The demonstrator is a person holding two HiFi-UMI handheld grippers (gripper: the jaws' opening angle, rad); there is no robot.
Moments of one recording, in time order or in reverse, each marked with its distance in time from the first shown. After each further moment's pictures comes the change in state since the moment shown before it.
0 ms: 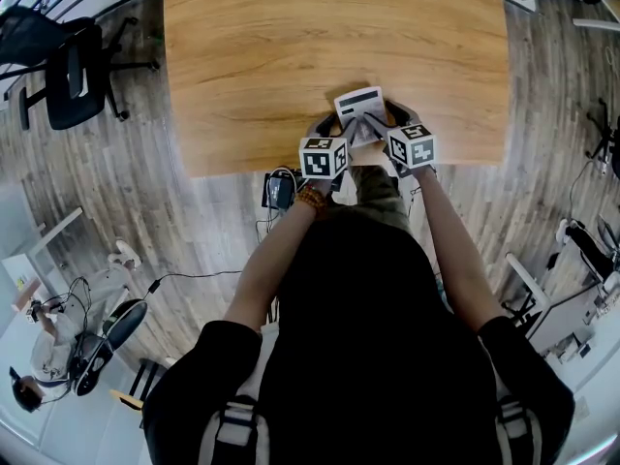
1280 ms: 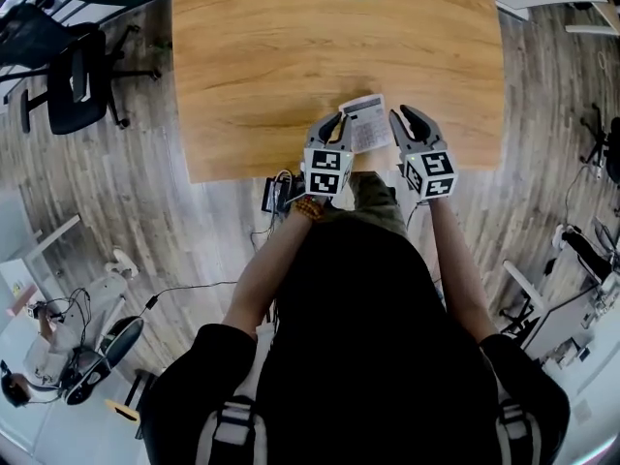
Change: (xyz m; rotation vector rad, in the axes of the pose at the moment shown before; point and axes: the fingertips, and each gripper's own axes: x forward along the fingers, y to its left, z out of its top) left arm -0.046 -0.025 0.065 0.286 -0.178 0.029; right arm -0.094 0.027 0.088 -0.190 -0.281 -0.169
